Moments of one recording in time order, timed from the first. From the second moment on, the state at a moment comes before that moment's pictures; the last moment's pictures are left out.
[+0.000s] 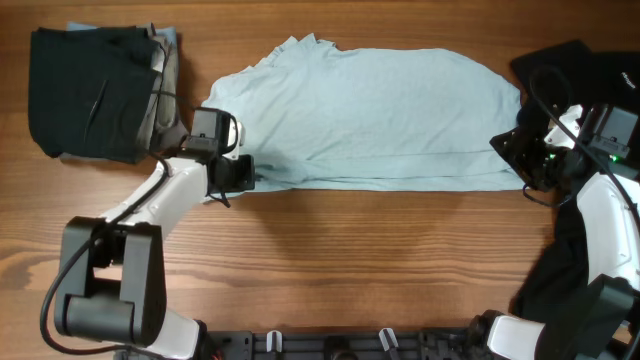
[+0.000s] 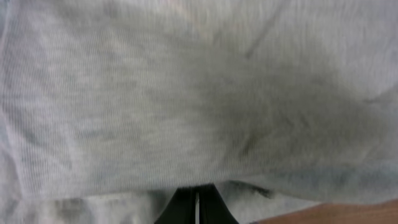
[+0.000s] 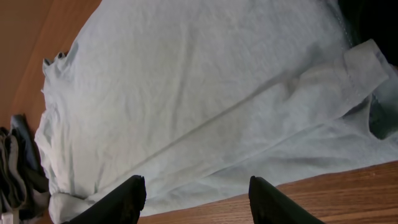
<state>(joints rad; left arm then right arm) -0.15 1.69 0.90 -0.47 0.12 -0.18 -0.41 1.47 0.98 -0.64 -0.52 0.31</state>
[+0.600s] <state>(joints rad) -0.15 1.67 1.05 -0.56 0.16 -0.20 -0.41 1.47 0.98 -0.64 -0.50 0.31</state>
